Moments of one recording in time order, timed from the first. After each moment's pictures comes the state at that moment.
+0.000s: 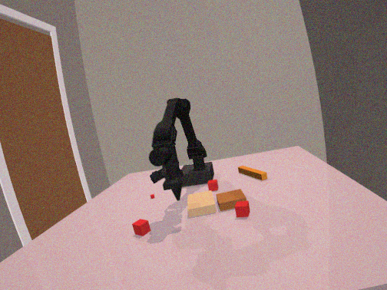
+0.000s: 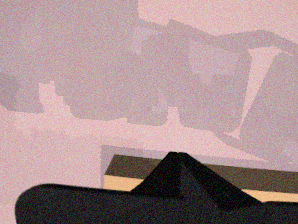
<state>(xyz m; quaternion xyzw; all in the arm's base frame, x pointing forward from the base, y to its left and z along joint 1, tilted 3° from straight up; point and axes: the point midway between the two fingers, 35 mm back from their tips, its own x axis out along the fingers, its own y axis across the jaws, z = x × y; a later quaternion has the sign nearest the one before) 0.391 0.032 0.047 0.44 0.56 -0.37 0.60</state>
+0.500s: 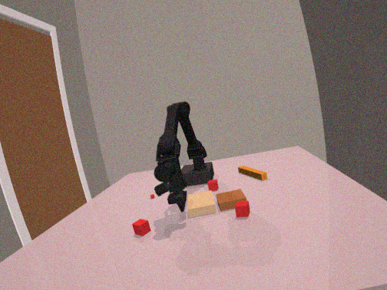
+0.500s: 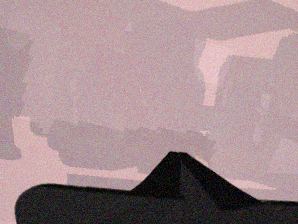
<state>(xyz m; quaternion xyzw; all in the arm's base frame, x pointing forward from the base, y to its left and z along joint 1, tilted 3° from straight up) 0.390 0.038 -0.002 0.43 0.57 -0.38 0.59</state>
